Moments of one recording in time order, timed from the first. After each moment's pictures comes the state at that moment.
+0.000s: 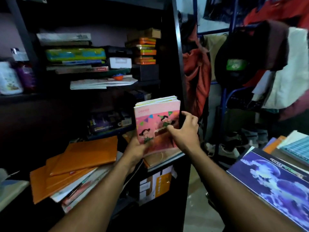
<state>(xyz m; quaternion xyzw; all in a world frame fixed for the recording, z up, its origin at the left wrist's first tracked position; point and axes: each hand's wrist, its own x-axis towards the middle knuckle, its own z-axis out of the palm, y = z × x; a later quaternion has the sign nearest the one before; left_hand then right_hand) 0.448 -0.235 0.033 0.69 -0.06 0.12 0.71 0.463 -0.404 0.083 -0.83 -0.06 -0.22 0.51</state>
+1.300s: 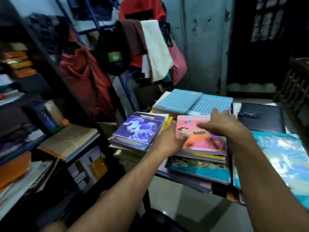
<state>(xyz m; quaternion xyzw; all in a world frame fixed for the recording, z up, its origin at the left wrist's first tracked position) 0.225 -0.602 0.079 0.91 -0.31 -0.05 0.28 0.162 -0.779 0.112 -0.93 0.32 -0.01 0.19</state>
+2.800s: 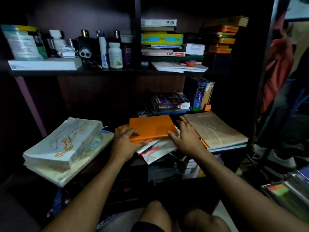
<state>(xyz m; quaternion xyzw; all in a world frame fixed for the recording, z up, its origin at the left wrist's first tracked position) 0.279 -0.020 -0.005 0.89 0.17 0.30 0.29 0.386 -0.244 0.045 -0.92 -0.27 -0.02 0.30</state>
